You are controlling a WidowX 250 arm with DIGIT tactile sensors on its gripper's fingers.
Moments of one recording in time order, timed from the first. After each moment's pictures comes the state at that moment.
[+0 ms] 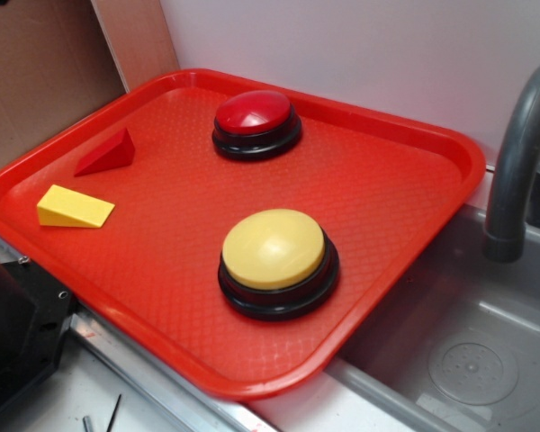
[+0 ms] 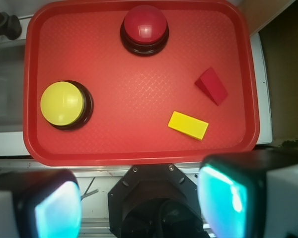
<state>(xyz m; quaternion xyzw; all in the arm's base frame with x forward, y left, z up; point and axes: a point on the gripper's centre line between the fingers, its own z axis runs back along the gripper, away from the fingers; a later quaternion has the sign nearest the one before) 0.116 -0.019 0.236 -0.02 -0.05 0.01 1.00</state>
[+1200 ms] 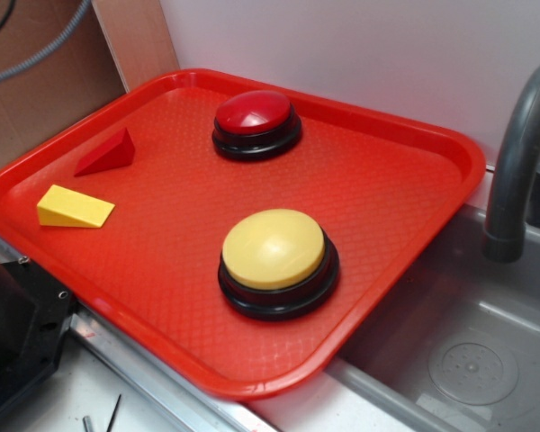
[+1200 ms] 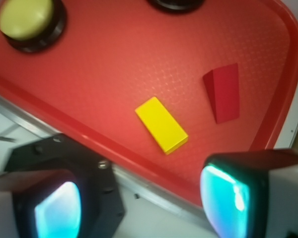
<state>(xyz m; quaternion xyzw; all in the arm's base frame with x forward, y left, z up) 0.116 0.062 0.133 0.00 -0.03 -0.26 0.96</state>
